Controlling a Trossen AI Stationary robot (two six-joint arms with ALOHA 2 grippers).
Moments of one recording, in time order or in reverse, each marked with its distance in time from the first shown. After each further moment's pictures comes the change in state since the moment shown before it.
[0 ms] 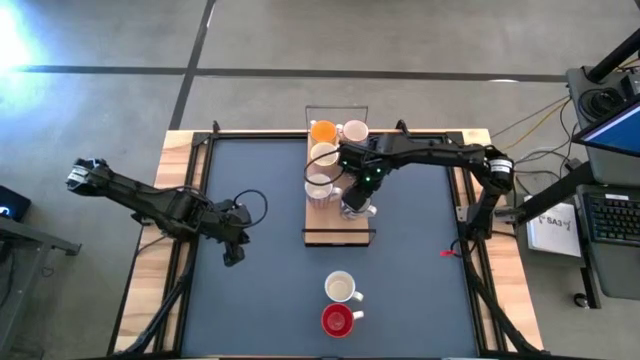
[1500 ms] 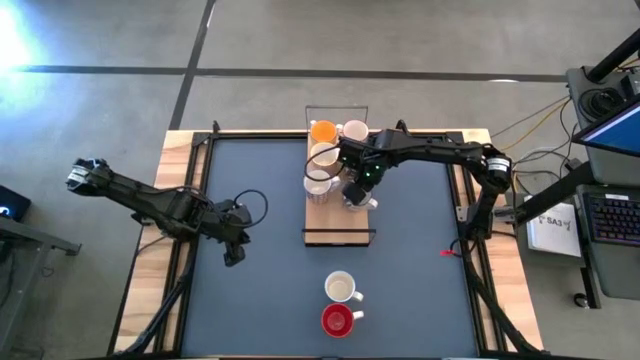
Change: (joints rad) left arm 0.003 0.001 -0.006 0.014 -0.002 0.000; right arm -0.030 0.020 0.022 -0.031 0.086 0.001
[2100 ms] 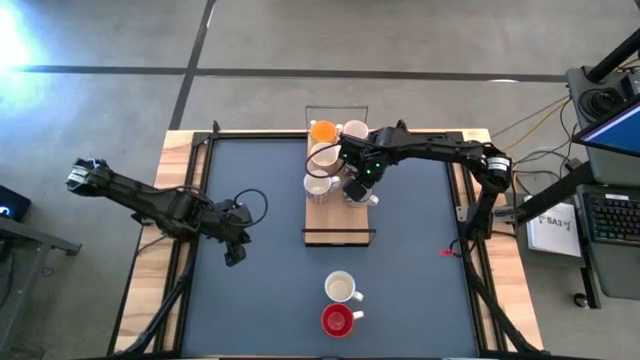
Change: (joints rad) left arm 0.004 0.000 0.000 0.005 0.000 -0.016; right arm -0.023 0.000 0.000 0.000 0.035 -0.008
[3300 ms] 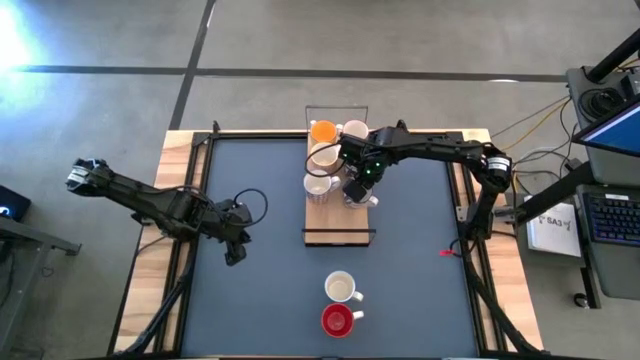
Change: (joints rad) left arm 0.003 0.000 0.000 0.000 -0.003 -0.003; right arm 0.000 -0.001 0.000 0.004 -0.035 -0.019
